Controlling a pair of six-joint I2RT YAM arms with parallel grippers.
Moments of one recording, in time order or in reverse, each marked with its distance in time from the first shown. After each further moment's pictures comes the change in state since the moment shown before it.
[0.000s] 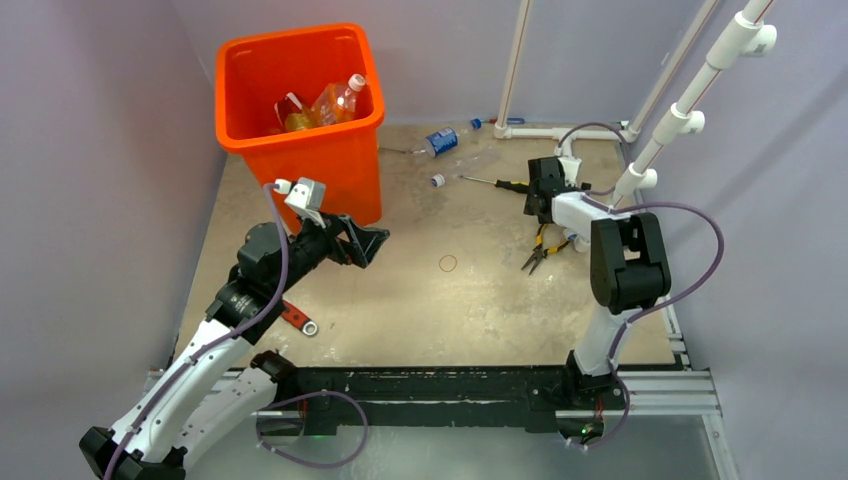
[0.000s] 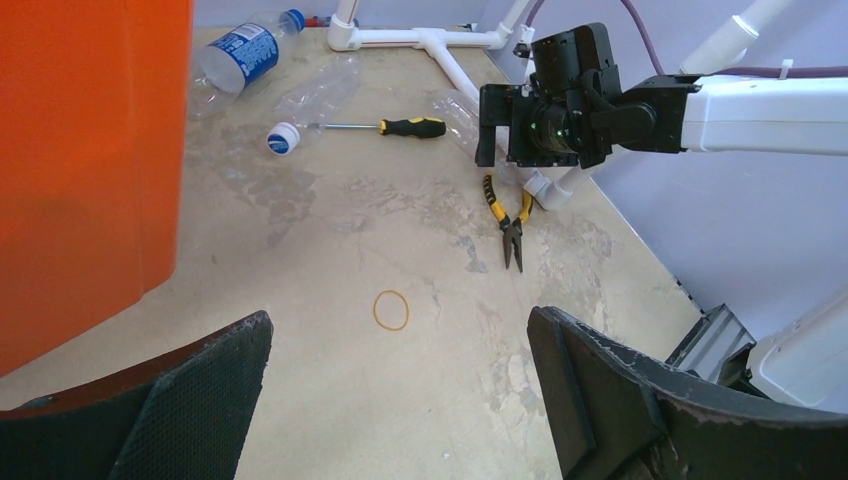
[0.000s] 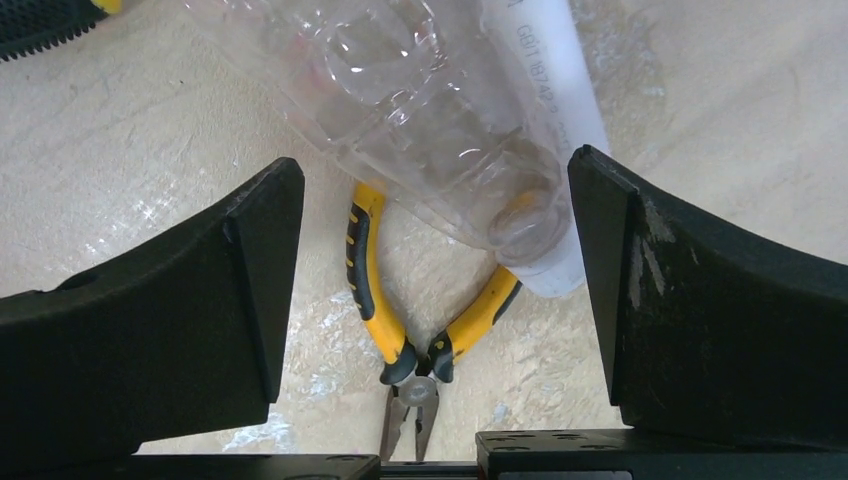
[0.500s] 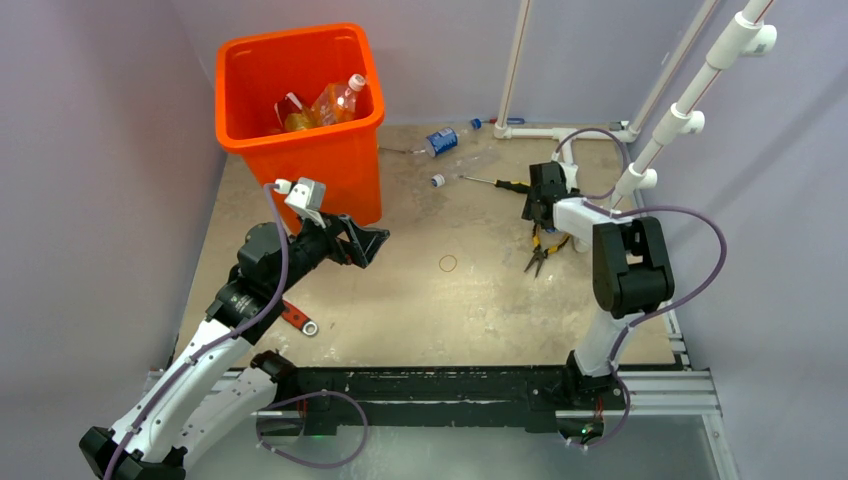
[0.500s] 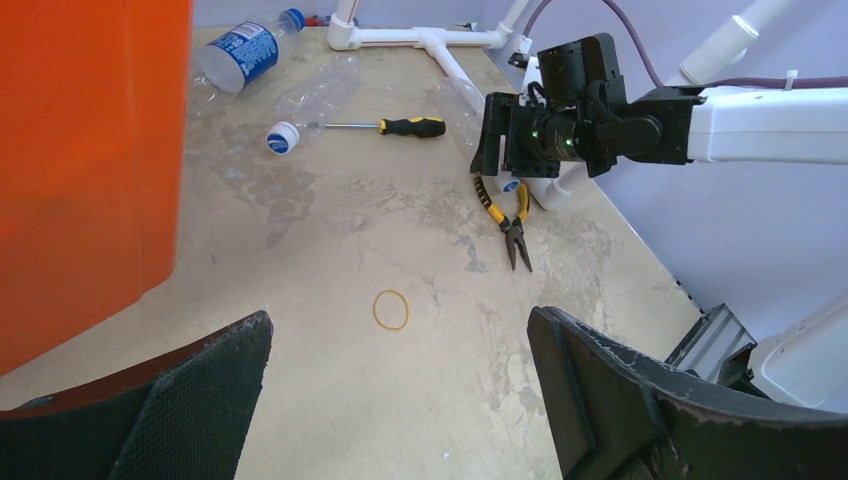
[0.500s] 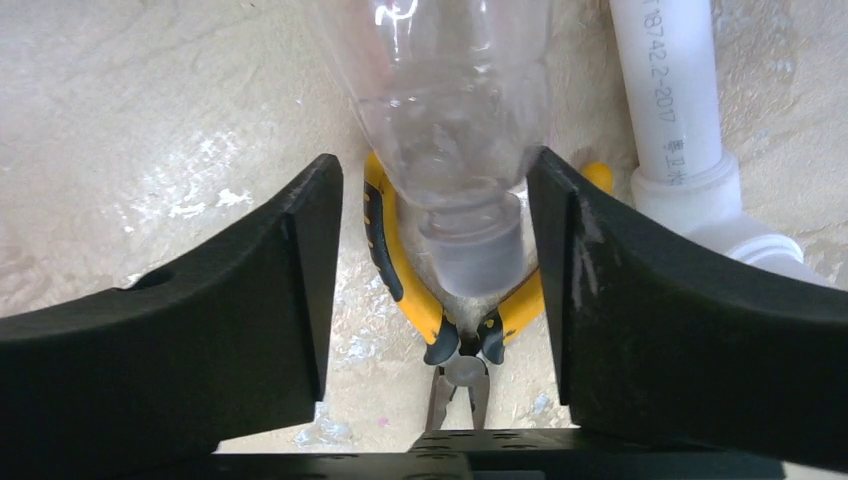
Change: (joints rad) left arm 0.000 0.000 0.000 -0.002 0.001 -0.001; right arm -0.005 -0.016 -0.063 0.043 -0.165 0.053
